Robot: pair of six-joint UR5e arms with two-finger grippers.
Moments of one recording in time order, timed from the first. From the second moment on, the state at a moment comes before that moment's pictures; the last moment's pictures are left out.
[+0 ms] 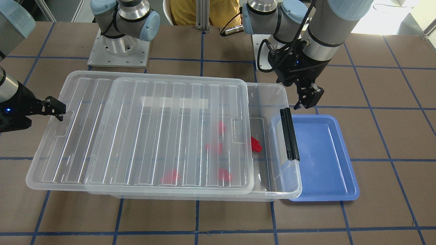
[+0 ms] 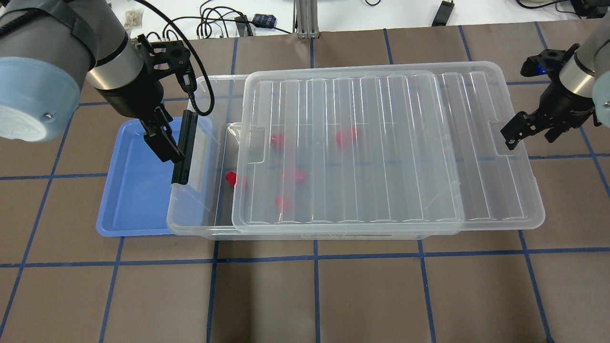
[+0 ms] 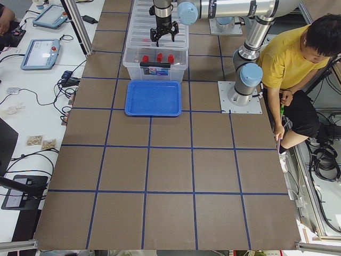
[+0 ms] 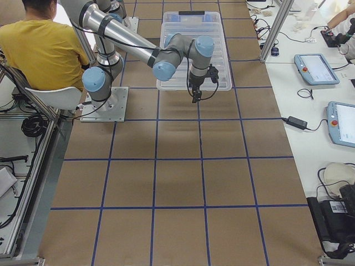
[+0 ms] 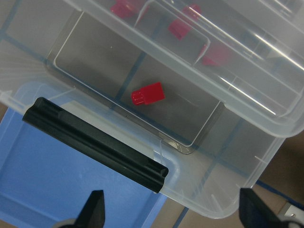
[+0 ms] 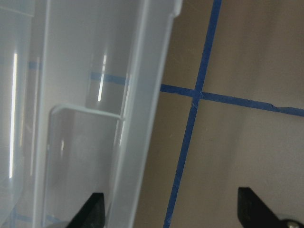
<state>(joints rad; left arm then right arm) -1.56 -1.58 -1.67 -1.52 1.54 1.23 1.17 -1.45 1.82 -1.86 -1.60 -0.58</state>
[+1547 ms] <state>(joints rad) -1.63 -1.82 -1.84 -1.07 1.54 1.58 1.11 -1.43 1.77 -1.86 -1.66 -0.70</state>
